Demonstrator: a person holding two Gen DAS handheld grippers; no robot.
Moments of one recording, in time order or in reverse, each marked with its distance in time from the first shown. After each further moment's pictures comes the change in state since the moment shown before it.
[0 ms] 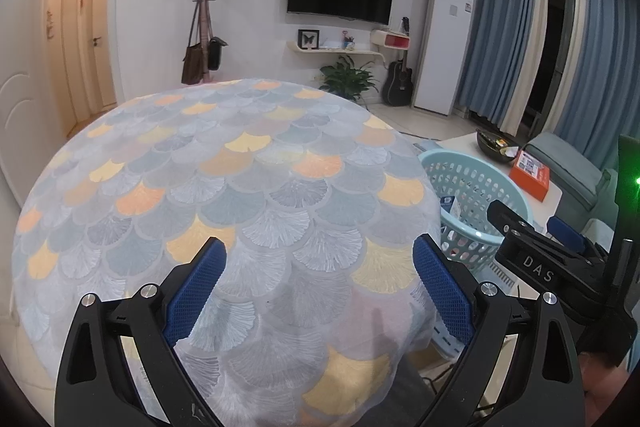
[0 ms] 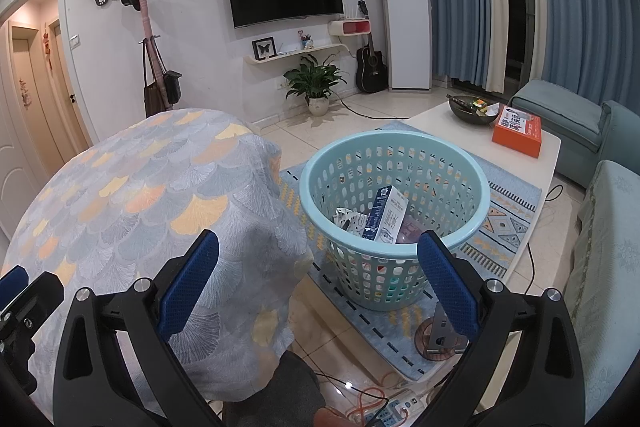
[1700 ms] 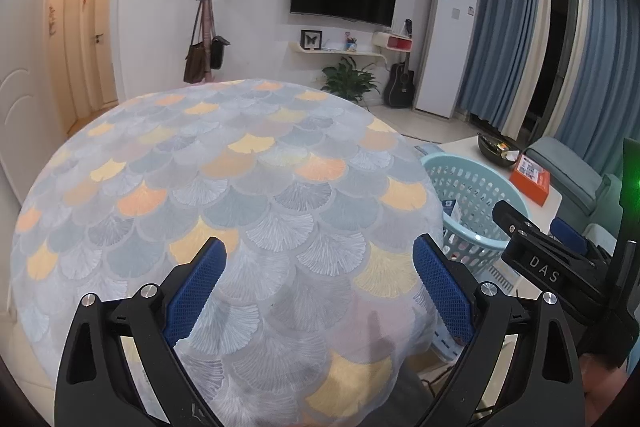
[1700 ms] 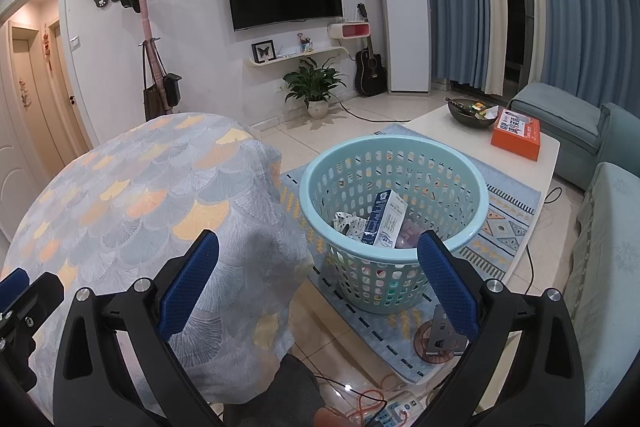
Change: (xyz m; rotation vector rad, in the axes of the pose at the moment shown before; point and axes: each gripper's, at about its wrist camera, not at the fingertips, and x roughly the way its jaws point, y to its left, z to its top) left arm -0.001 0.003 0.005 -0.010 -0.001 -0.002; right arm -0.002 0.001 0.003 0.000 -0.007 -0.001
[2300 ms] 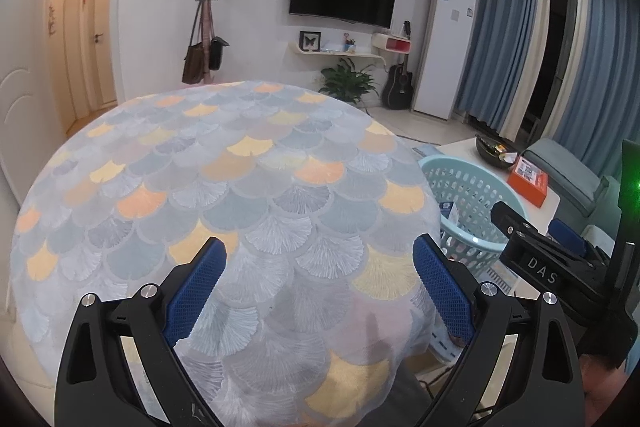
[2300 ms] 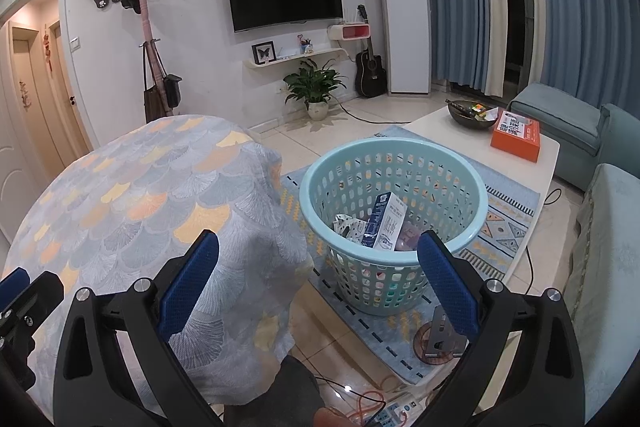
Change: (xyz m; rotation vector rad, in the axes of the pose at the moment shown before) left arm -0.001 -0.001 0.001 -0.002 -0.005 -0.003; right arm -0.002 0.001 0.002 0.001 -0.005 0.001
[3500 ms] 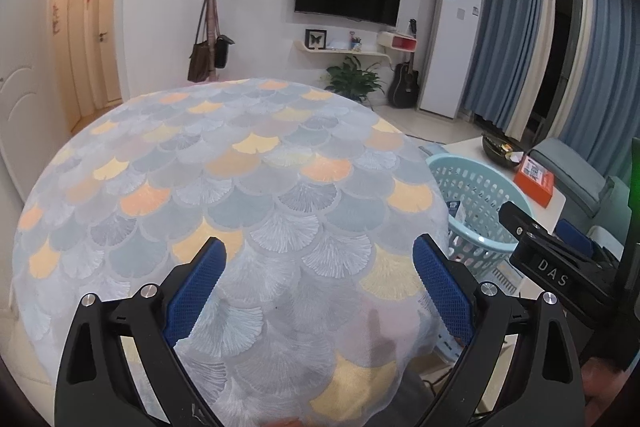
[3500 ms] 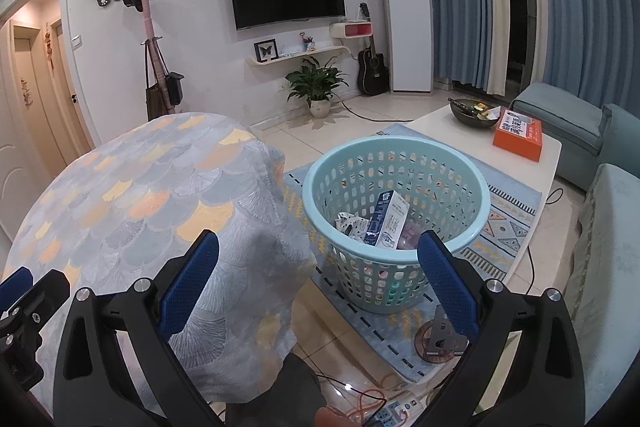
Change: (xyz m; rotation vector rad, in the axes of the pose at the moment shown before) left arm 0.004 0.004 -0.001 -0.005 0.006 0.019; right arm -0.001 0.002 0.001 -0.004 0.006 0.007
